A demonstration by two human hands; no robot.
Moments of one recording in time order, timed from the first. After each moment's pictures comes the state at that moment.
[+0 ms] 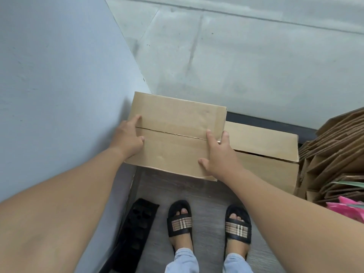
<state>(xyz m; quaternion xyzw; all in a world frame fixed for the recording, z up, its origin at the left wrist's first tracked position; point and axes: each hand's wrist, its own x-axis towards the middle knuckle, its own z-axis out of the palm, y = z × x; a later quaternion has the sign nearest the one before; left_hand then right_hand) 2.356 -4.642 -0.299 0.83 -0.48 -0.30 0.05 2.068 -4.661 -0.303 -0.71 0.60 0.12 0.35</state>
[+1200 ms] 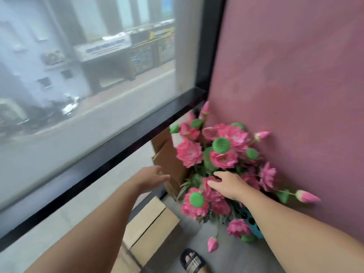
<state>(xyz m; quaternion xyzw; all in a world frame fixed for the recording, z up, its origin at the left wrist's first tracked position) 1.890 -4.694 0.183 0.36 -0.87 -0.30 -0.16 1.692 -4.476 0.151 -0.30 0.88 -0.15 0.35</state>
